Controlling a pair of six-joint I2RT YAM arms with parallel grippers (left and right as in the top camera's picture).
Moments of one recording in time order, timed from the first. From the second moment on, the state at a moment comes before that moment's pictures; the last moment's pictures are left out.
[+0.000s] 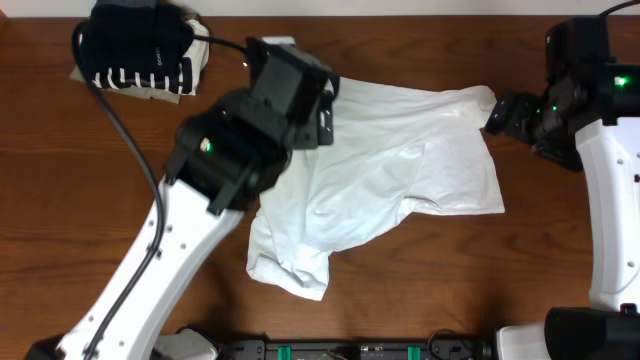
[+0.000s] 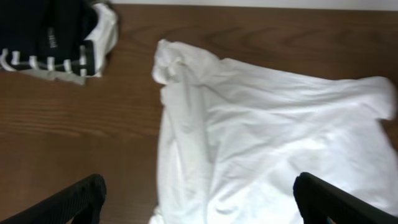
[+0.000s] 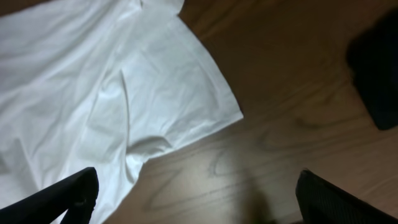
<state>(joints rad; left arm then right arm) -0.64 1.49 1.81 -1.21 -0.38 -0.52 0.01 1.61 1.77 -1.47 0.10 0.49</state>
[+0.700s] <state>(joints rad) -1.15 1.34 1.63 -1.63 -0.69 -1.10 0.15 1.46 1.66 -1.56 0.13 0.49</state>
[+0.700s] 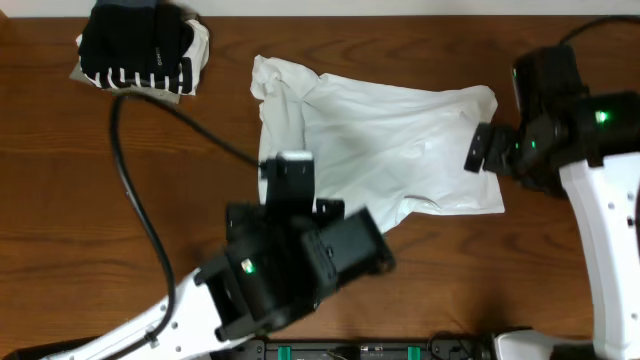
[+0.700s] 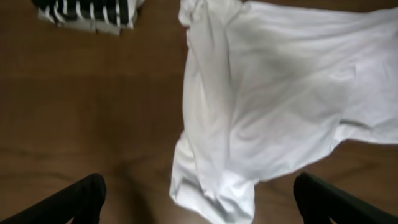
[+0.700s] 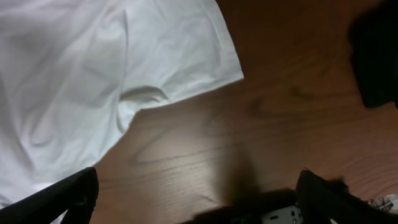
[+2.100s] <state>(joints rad) -0.94 1.32 0.82 -1.02 -0.28 -1.77 -0.05 1.45 1.17 -1.11 -0.03 0.49</state>
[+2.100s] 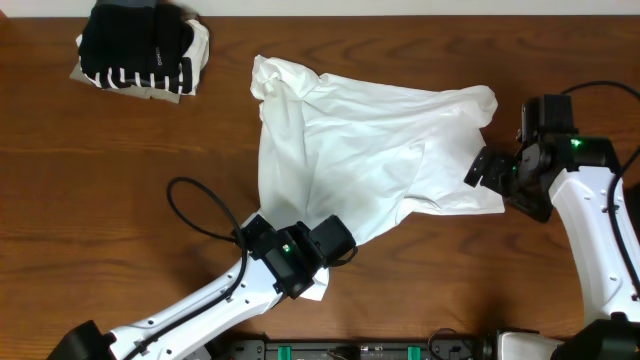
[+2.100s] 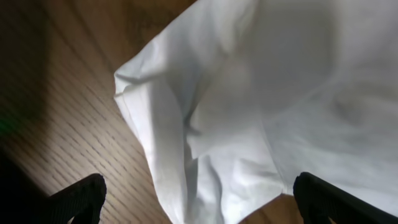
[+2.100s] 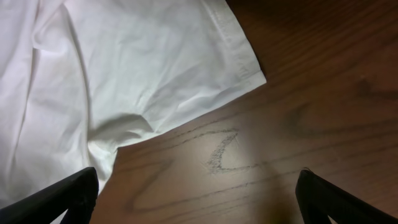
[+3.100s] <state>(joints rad) -0.89 1.32 0.61 -0.80 -0.15 -1.87 -0.05 1.45 1.17 -1.11 -0.04 0.49</state>
